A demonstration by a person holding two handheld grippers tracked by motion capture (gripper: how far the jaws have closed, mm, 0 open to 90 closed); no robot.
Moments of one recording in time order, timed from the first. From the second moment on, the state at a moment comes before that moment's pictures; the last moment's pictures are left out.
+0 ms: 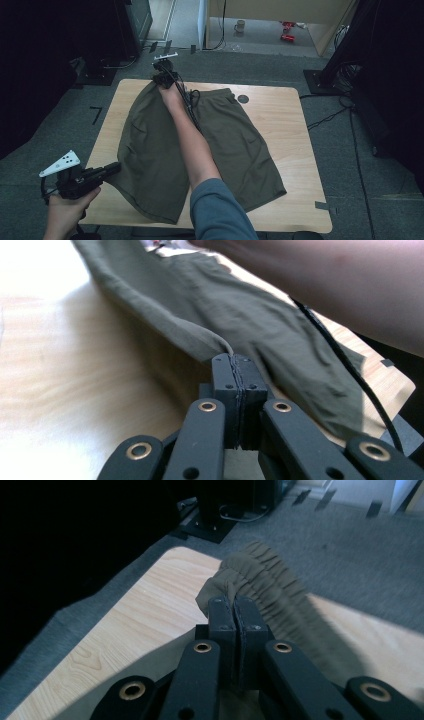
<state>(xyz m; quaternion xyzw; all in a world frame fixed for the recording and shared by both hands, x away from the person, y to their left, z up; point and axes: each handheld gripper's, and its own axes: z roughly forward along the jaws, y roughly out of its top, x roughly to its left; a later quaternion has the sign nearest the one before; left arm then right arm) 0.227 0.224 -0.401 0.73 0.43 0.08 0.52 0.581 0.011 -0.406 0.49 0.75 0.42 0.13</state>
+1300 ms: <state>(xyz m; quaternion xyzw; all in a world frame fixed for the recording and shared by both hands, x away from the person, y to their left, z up) 0.260 -0.001 -0.391 0.81 0.26 -0.01 0.53 0.564 -0.203 -0.414 0.57 0.72 0.39 0.12</state>
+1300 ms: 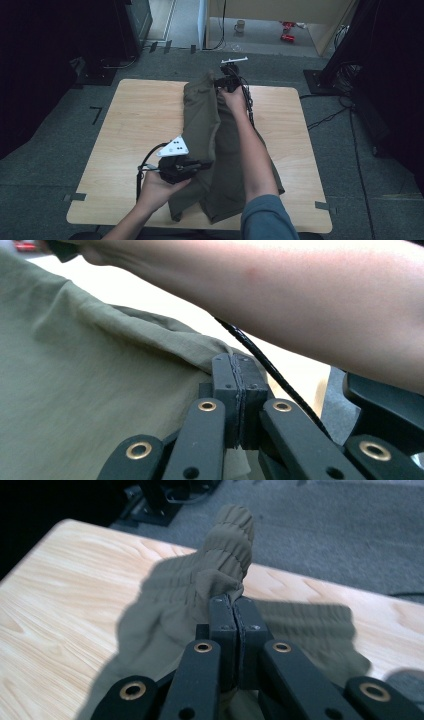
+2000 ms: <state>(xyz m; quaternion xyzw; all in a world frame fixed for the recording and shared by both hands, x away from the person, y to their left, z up) 0.278 -0.064 -0.499 0.87 0.28 -0.05 0.40 0.564 -0.239 -0.467 0.59 0.72 0.34 0.13</state>
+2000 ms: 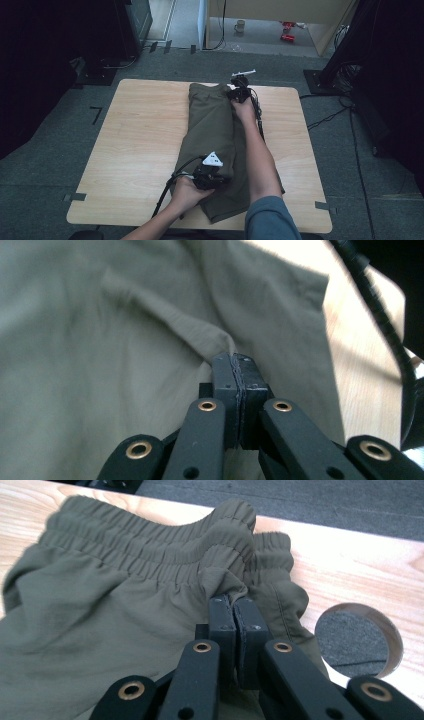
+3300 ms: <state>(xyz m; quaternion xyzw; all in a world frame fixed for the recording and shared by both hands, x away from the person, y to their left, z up) 0.273 0.040 -0.437 0.85 0.32 -0.03 0.43 0.557 -0.223 -0.483 0.59 0.73 0.32 0.12</state>
